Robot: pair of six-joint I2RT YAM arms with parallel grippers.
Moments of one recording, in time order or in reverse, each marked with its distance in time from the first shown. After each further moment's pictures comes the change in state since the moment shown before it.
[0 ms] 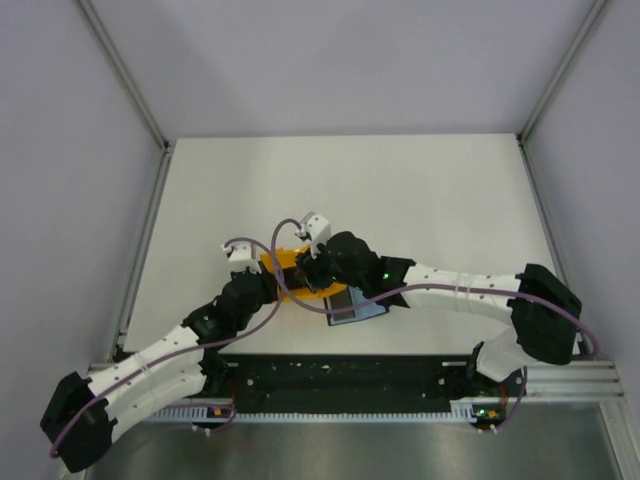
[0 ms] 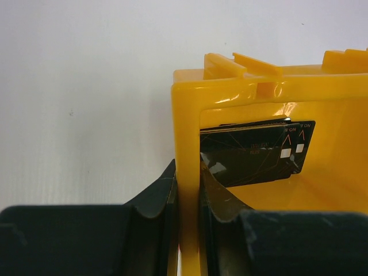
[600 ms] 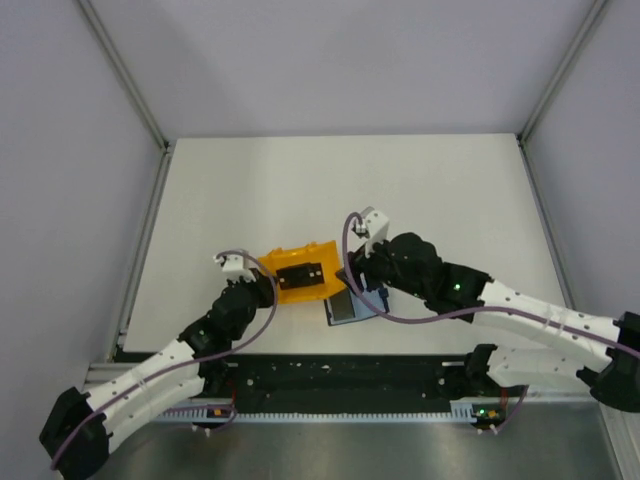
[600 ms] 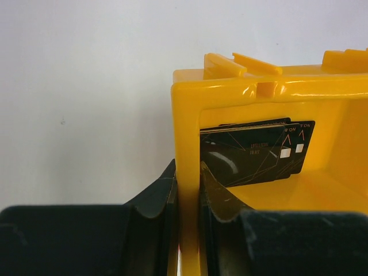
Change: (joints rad) left arm 0.002 -0.145 -0.152 0.186 0.032 0.014; right arm -0.079 -0.467 -0.138 -0.246 0.014 0.051
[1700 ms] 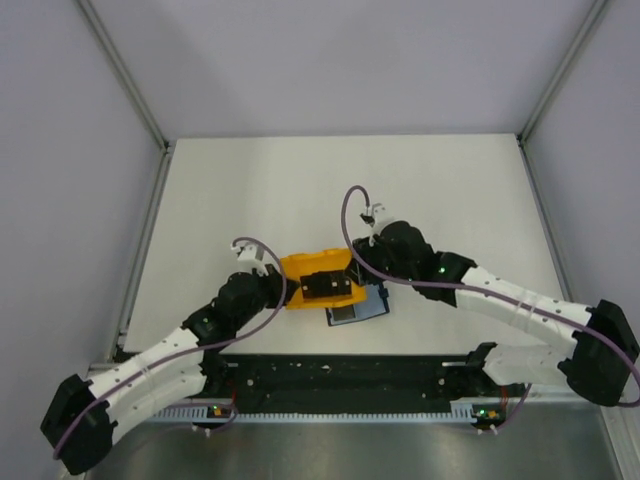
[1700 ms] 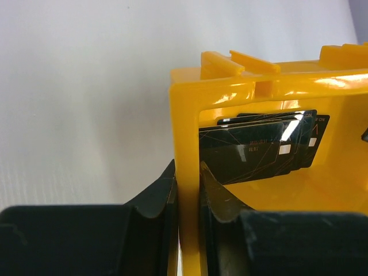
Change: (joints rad) left arm 0.012 0.174 0.174 -0.114 0.293 -0.125; right arm -0.151 0.188 0.002 -0.050 -0.116 0.244
